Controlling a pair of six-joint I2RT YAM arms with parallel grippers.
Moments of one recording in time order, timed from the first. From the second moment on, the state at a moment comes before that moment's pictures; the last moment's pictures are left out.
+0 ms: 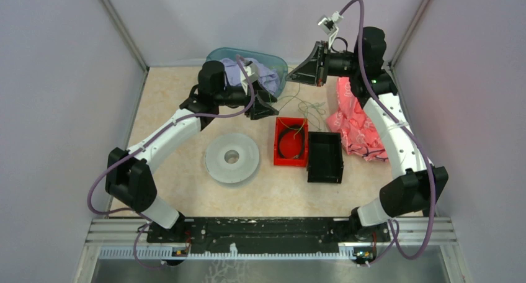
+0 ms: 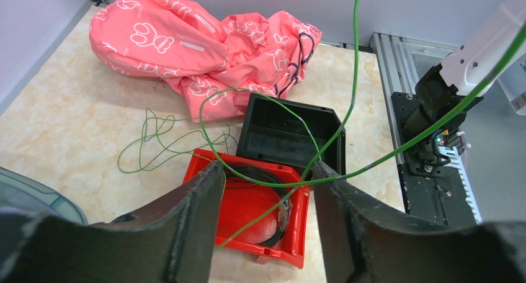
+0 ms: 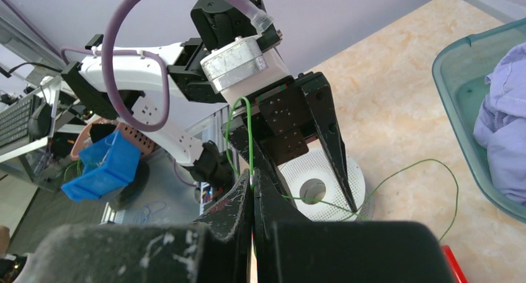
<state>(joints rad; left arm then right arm) -0.53 1.57 1.31 0.09 0.96 0.06 0.23 1.47 1.58 -0.14 -1.21 0.46</state>
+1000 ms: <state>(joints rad) -0.48 1.50 1.22 0.11 0.98 0.13 0.22 1.53 1.70 -0.58 -1.07 0.11</state>
